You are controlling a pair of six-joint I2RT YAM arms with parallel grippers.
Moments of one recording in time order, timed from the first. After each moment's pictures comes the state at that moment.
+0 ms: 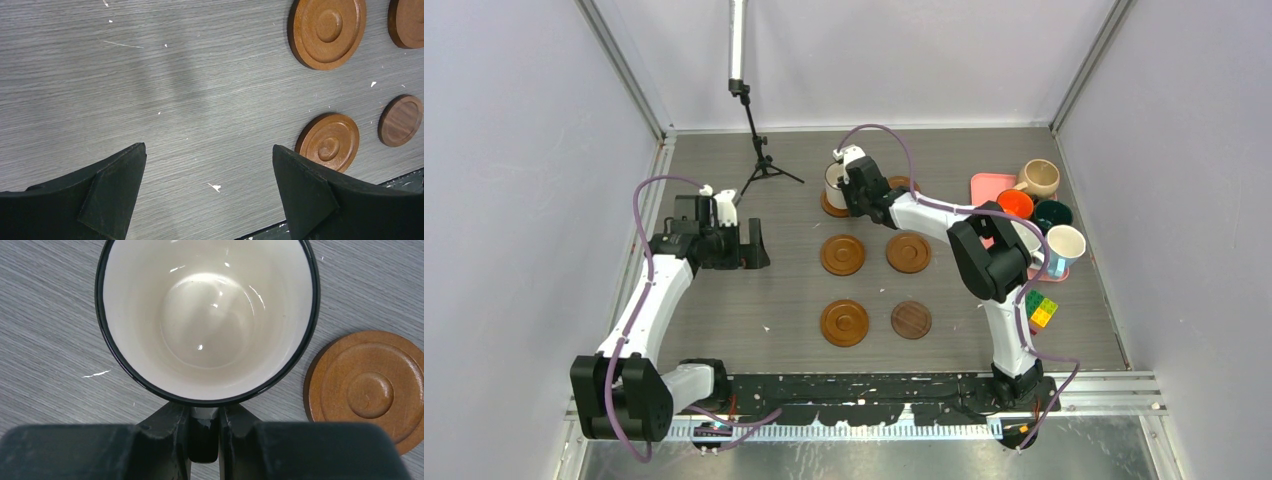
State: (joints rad) left arm -0.04 1.14 0.88 -0.68 0.31 -0.07; right arm 0.65 2.12 1.52 -0.05 0.16 0.09
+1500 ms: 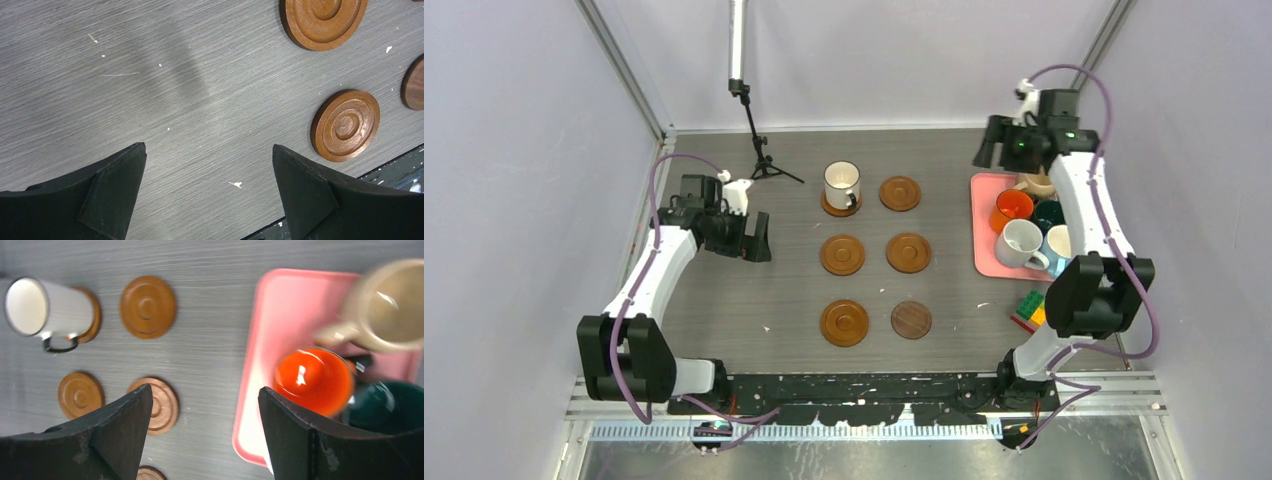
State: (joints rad) left arm -0.05 1.31 1.03 -0.77 0.37 0.16; right arm -0.02 1.67 1.64 -0.74 -0.26 0.08
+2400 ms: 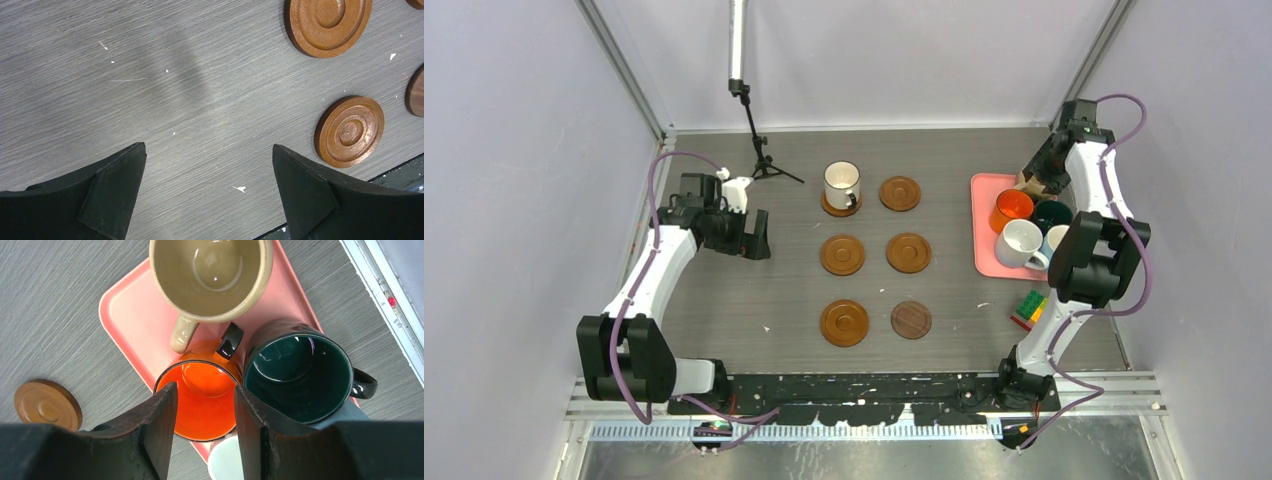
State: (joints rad) left arm -0.05 1.32 1.04 -0.75 0.36 0.16; right arm -0.25 1.89 1.72 -0.84 0.09 0.43
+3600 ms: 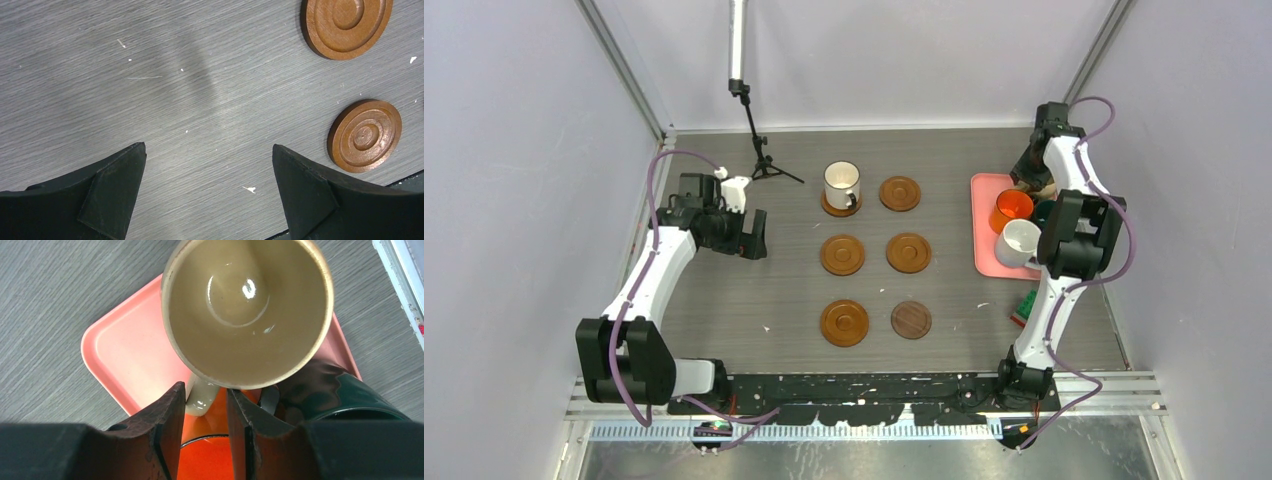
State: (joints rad) left arm -0.05 1.31 1.04 -0.74 0.31 0.17; right arm -0.20 2.12 1.85 -0.80 0.17 0.44
